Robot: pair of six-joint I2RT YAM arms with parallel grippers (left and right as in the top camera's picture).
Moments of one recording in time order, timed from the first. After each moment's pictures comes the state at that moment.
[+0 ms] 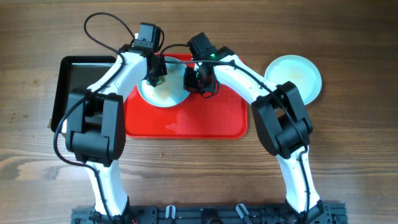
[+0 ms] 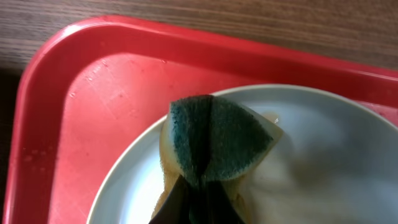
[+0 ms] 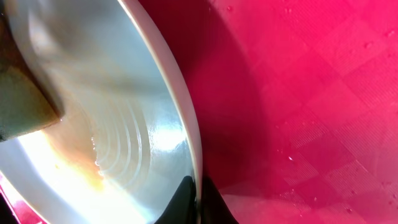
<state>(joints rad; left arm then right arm) -0.21 2.10 1.49 -0.60 -0.14 -0.36 0.55 2.31 1.76 -0.74 -0.31 0.67</state>
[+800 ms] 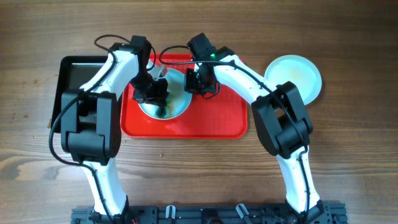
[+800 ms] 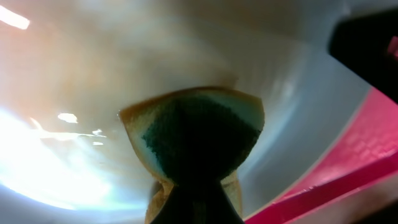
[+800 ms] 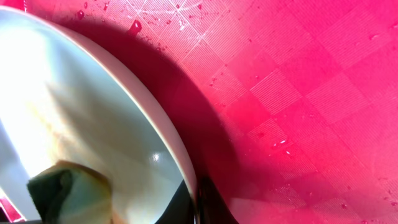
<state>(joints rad) -0.16 2.10 1.50 -1.08 0.35 -0.01 0.55 2.31 1.76 -0.75 -0.31 0.62</state>
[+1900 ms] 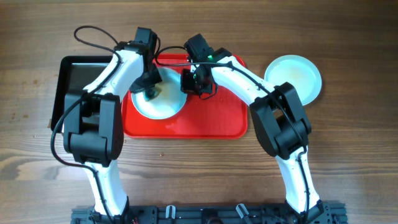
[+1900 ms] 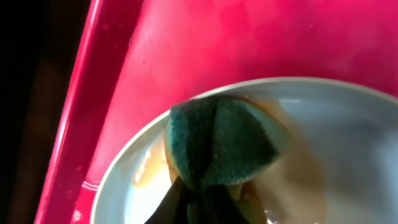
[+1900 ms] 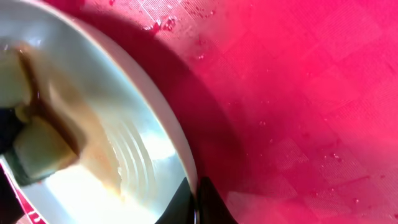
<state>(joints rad) -0.19 2.10 1.51 -0.90 -0.15 -0.56 0.56 2.31 1.76 -0.73 -0.34 0.63</state>
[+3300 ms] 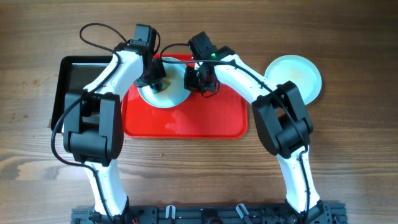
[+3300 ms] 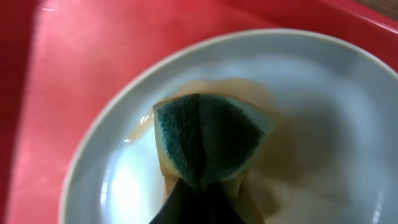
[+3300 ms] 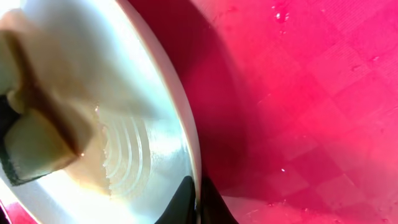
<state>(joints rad) -0.18 2.10 1.51 -0.74 -0.02 -0.49 0.54 2.31 1.76 -0.73 -0.30 0.64</state>
